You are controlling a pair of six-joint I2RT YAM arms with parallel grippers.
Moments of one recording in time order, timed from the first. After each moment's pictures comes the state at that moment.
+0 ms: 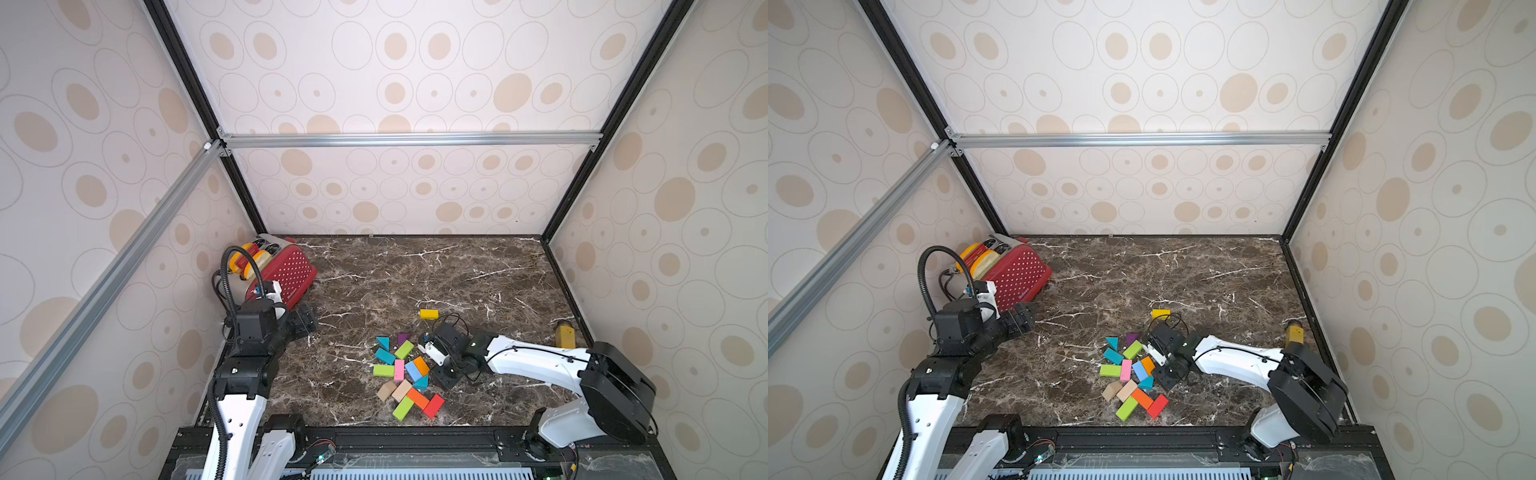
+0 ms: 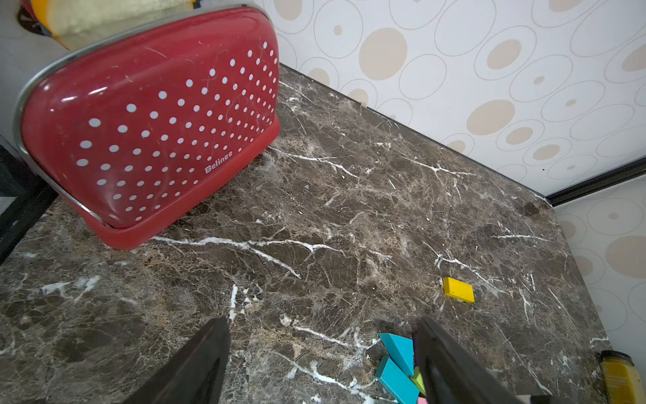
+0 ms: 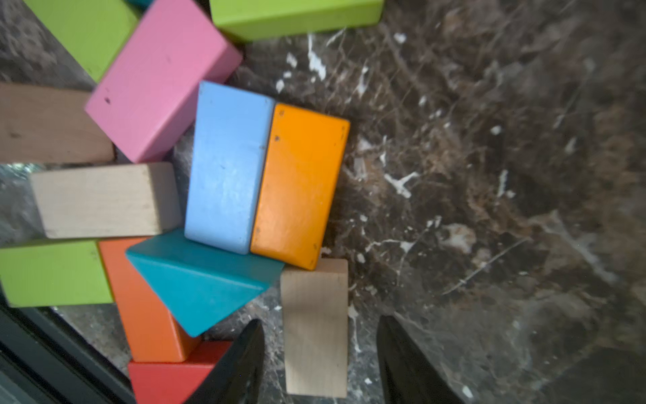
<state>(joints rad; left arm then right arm) 0.02 0.69 0.81 -0.69 0.11 -0.39 1.00 1.49 0.79 -0.62 -0.06 0.13</state>
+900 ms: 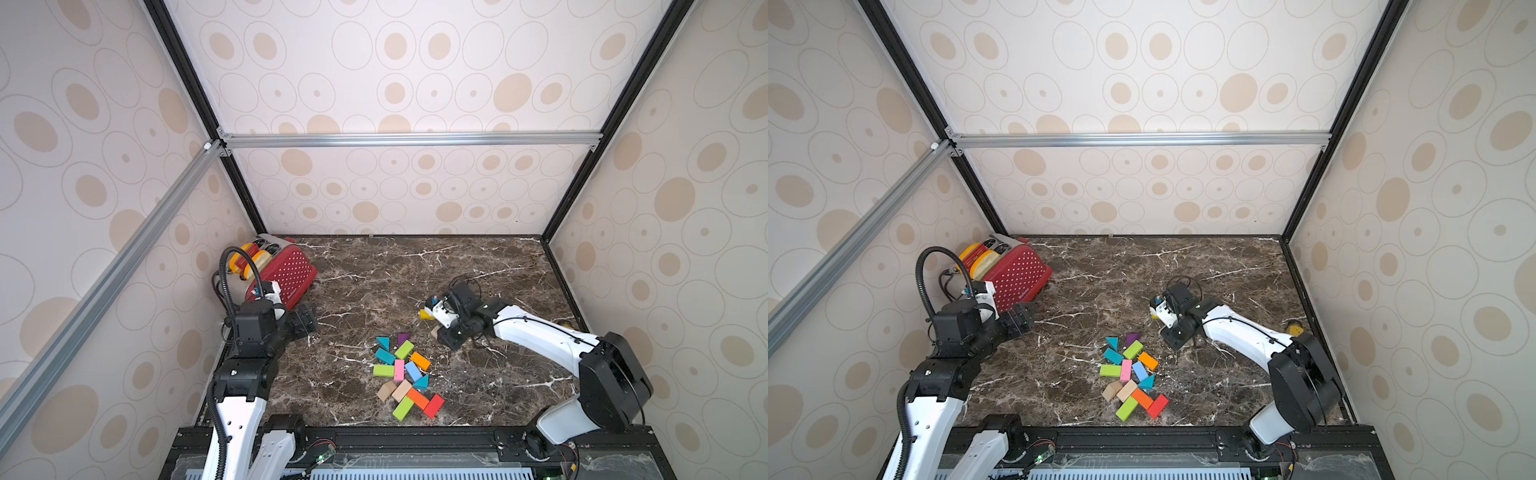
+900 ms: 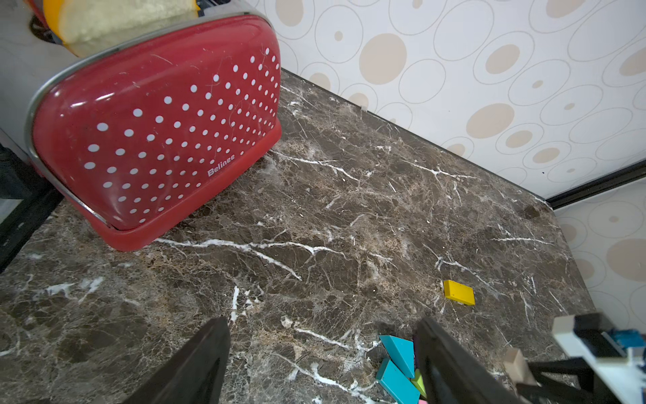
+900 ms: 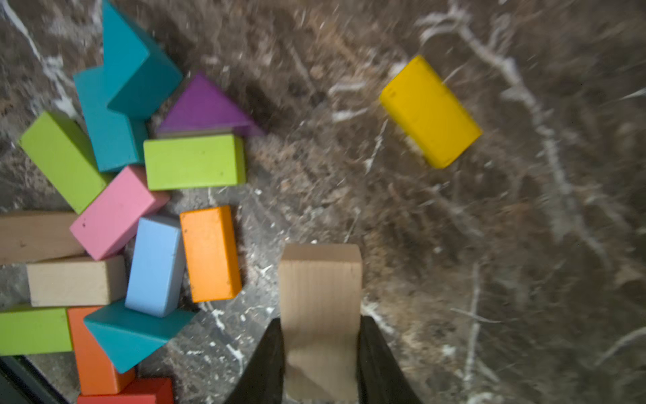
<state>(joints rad) 0.02 0.68 0.81 -0.69 0.10 -0.39 0.68 1.52 1.04 -0.67 -0.12 -0.23</state>
